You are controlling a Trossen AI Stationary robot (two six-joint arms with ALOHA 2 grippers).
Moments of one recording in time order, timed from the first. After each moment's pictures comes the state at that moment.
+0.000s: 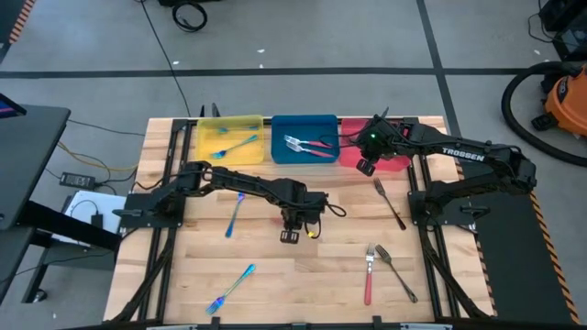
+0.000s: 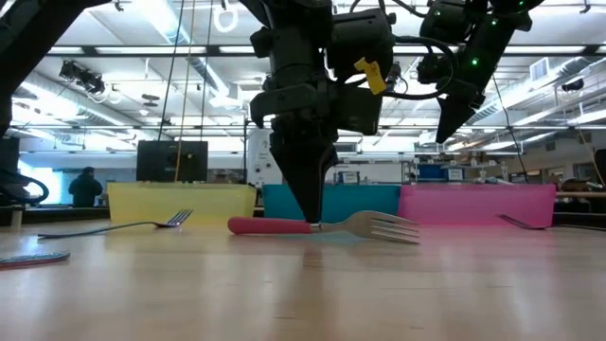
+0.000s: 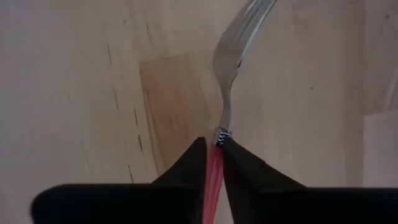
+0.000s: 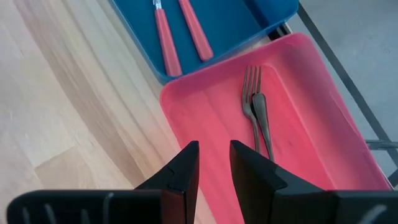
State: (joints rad) left arm -0.06 2.21 1.71 -0.87 0.12 0.11; right arm -0.47 1.13 0.90 -0.79 0.21 0.01
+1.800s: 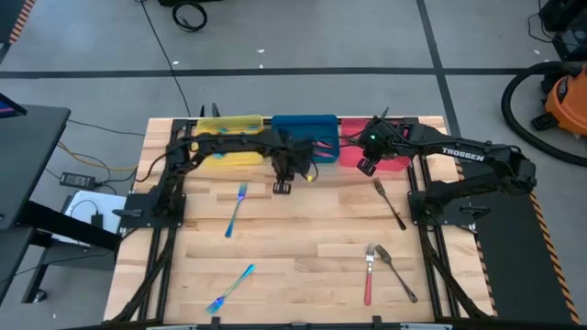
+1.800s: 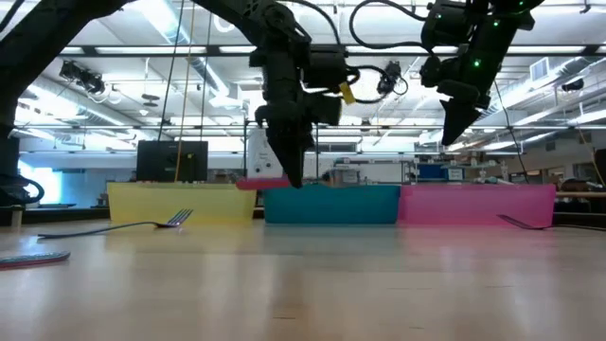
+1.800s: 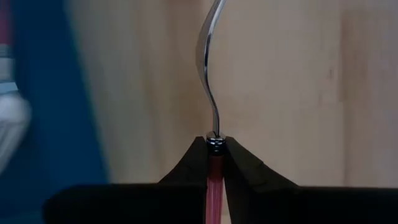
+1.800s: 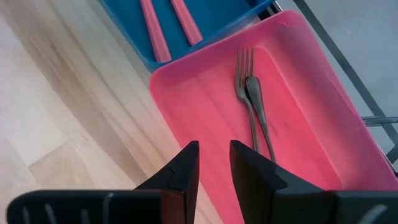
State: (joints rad) left arm 0.27 2.10 1.72 -0.97 0.09 0.40; right arm -0.47 1.13 0.89 -0.83 0.24 0.08
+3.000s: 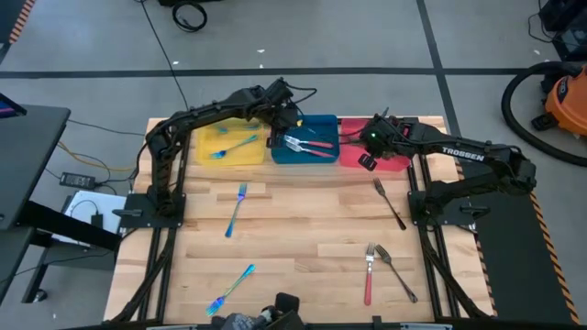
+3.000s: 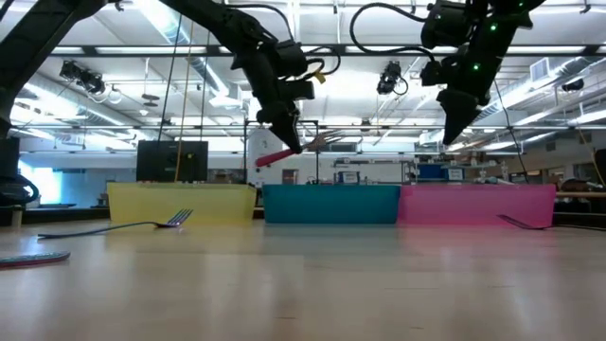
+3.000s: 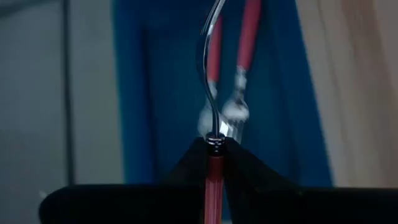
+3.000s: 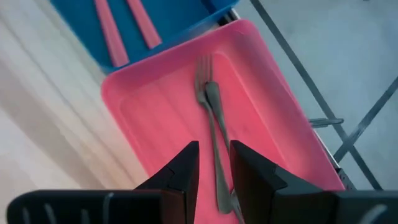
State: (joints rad) left arm 0.57 1.98 1.72 -0.74 0.08 0.74; right arm -0.49 1.13 0.89 -0.81 0.38 0.02
